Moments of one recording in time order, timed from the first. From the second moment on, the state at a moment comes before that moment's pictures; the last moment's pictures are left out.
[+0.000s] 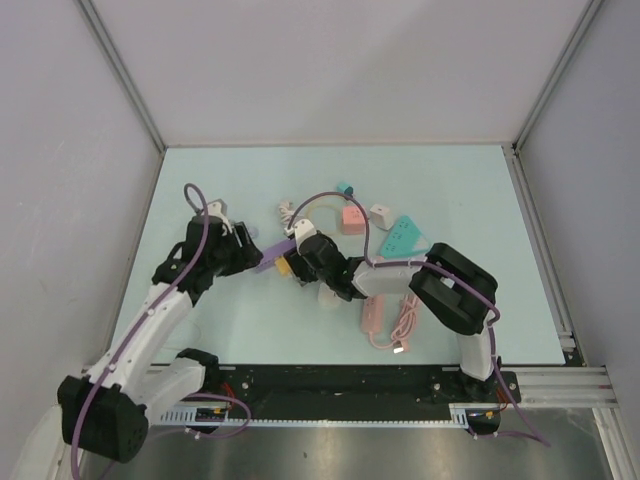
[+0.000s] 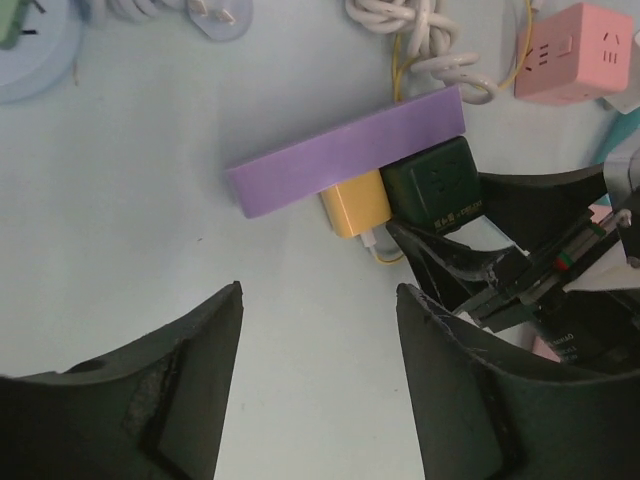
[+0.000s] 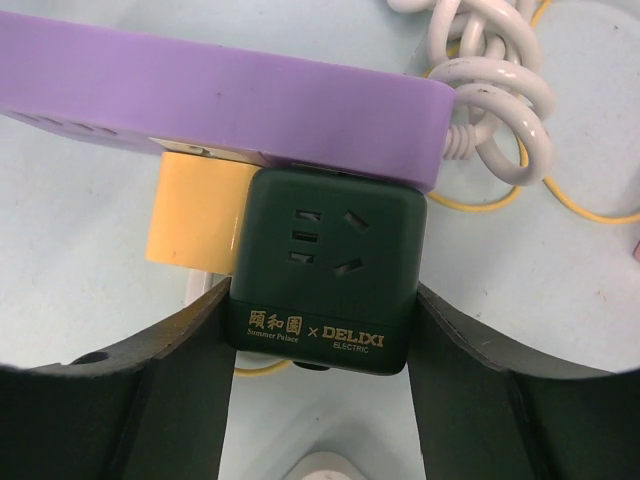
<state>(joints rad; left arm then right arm) -0.27 0.91 0.73 -0.53 -0.01 -0.53 1.00 1.97 1.14 0.23 0.30 0.15</state>
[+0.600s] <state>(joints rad) -0.25 1.26 0.82 -0.35 0.19 -0.13 0.88 1.91 1.08 0.24 -0.04 0.04</state>
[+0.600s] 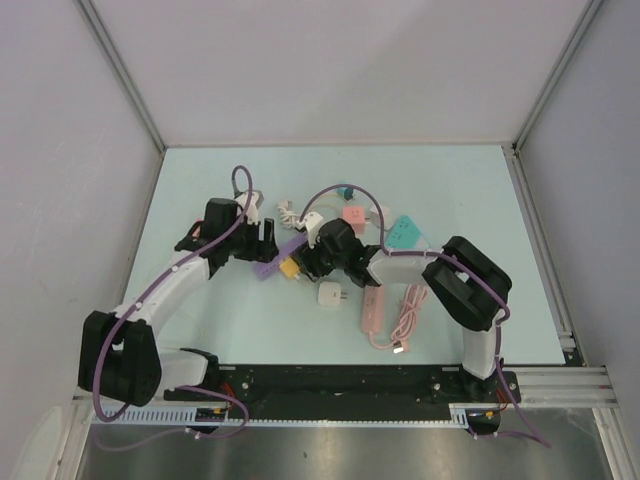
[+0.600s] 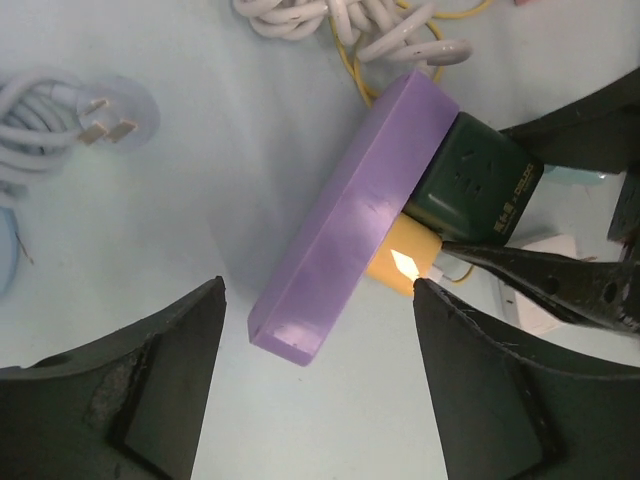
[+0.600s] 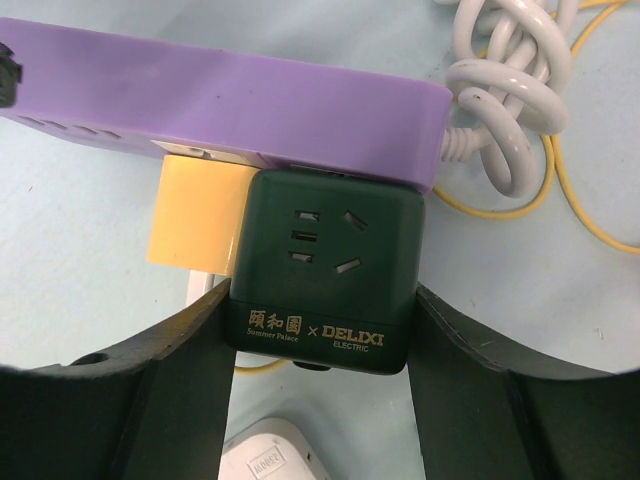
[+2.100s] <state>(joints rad) -0.27 1.46 0.80 -0.28 0.35 0.06 0.83 1.89 1.08 0.22 -0.20 -0.03</state>
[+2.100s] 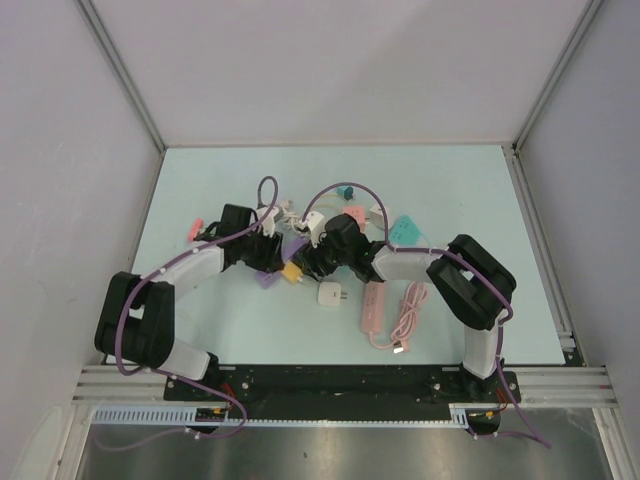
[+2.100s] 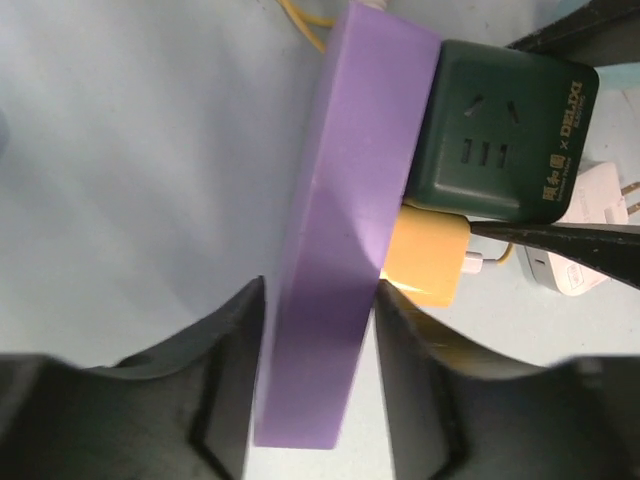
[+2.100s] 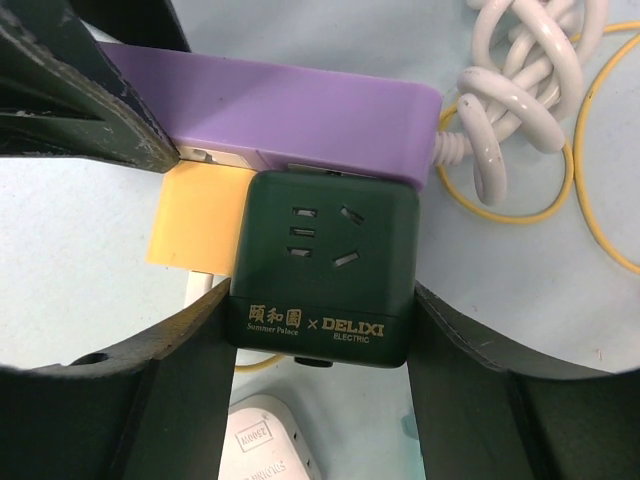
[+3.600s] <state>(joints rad) -0.22 1.45 0.81 -0.33 0.25 0.03 0.78 1.84 1.02 0.22 -0.09 -0.02</state>
